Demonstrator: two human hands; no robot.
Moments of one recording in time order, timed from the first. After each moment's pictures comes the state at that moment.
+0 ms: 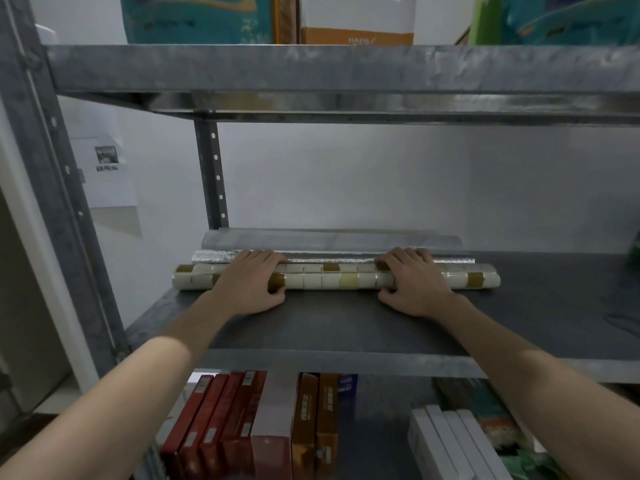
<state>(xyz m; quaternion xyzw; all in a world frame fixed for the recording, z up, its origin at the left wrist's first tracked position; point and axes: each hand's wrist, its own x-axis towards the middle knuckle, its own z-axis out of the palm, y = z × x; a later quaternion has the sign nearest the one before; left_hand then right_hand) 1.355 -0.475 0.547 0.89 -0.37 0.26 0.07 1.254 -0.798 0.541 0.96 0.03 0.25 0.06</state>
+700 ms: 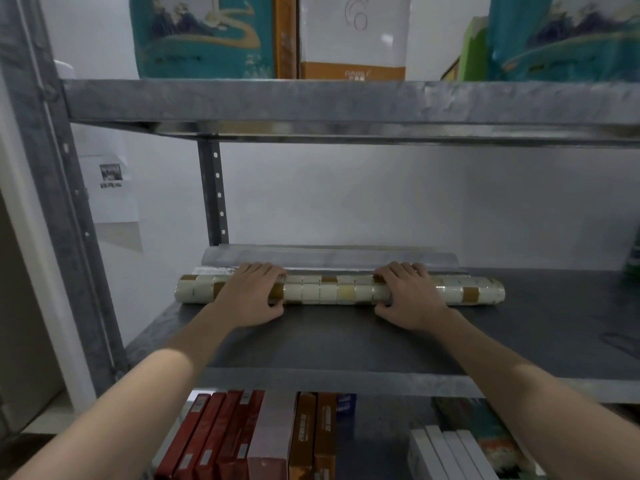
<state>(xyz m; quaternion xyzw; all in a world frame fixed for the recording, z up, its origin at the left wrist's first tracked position) 1.355 -0.479 0.561 0.90 -0.36 0.24 0.06 1.257 -0.797 0.550 0.97 0.03 0.25 0.06</state>
